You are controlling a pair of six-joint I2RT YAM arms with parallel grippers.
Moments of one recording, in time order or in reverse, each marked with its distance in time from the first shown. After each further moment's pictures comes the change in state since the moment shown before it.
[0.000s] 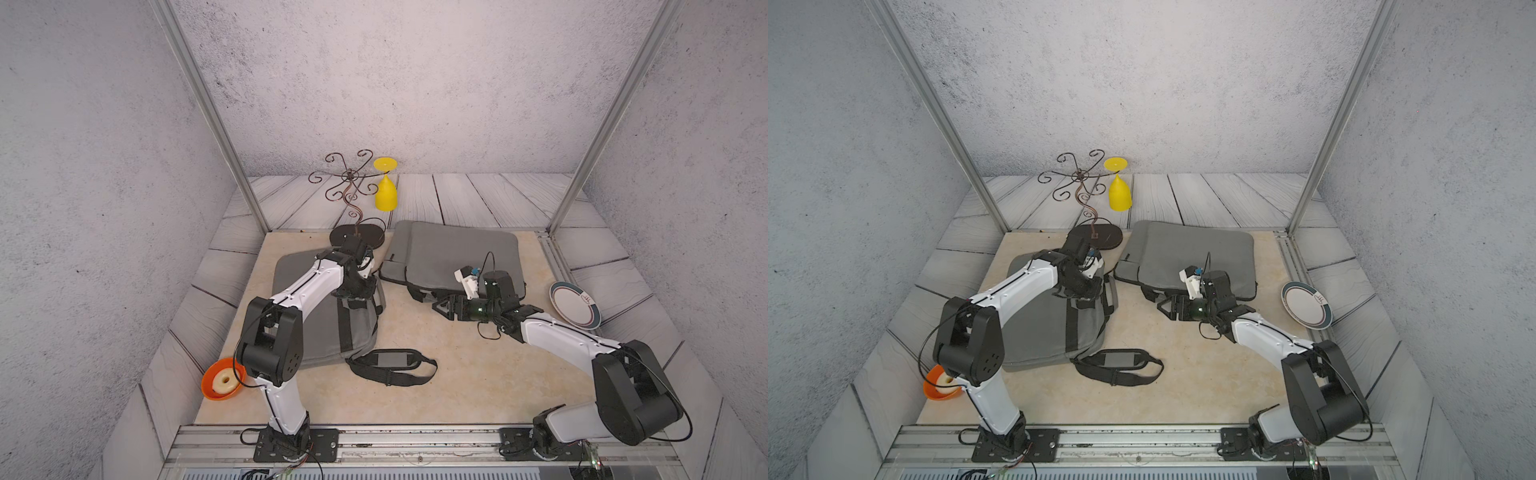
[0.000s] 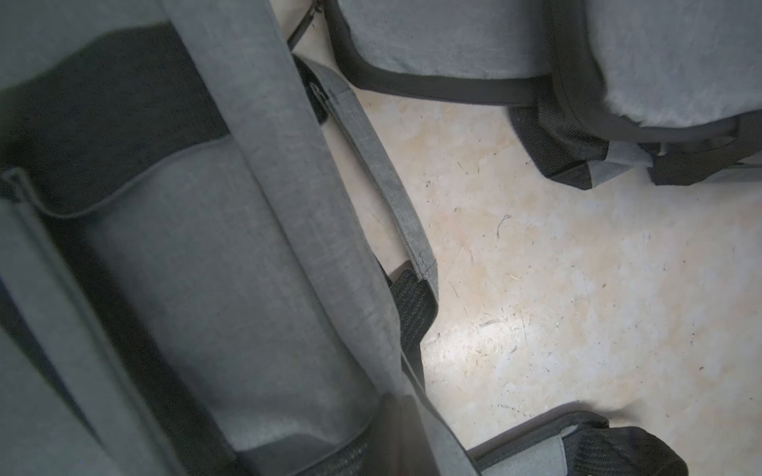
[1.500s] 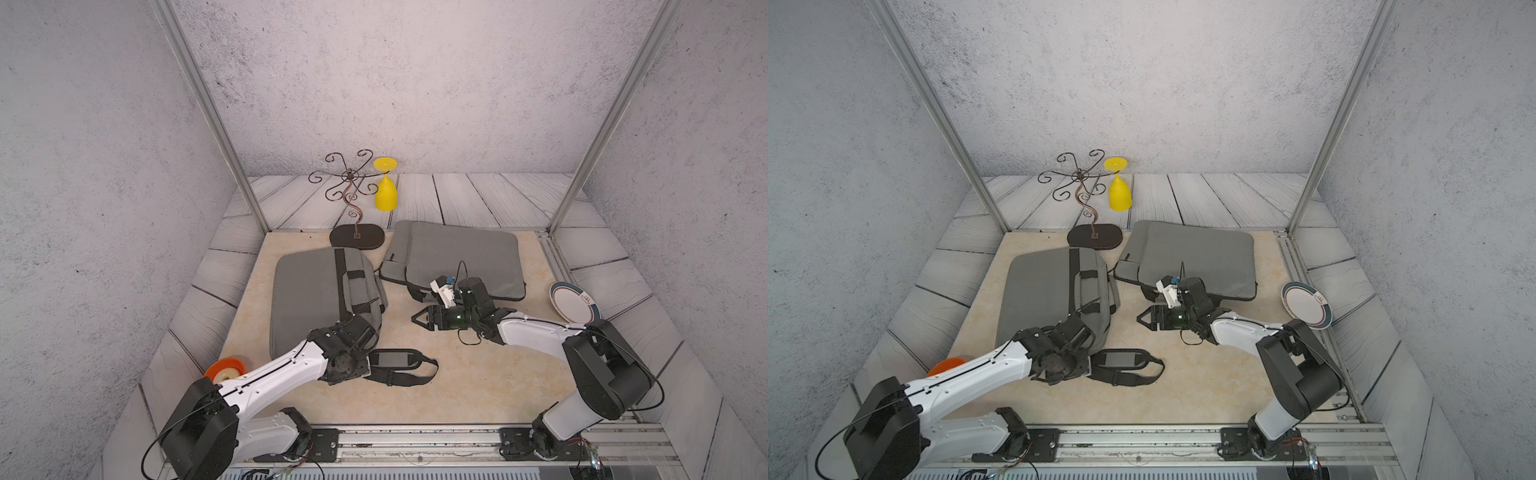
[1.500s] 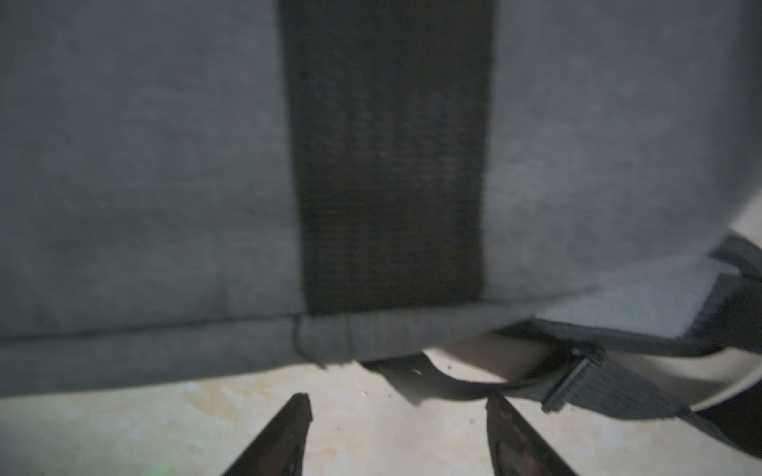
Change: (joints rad) left arm -0.373 -0.613 -0.758 -0.010 -0.275 -0.846; right arm 0.144 0.160 0.032 0.122 -0.011 0.079
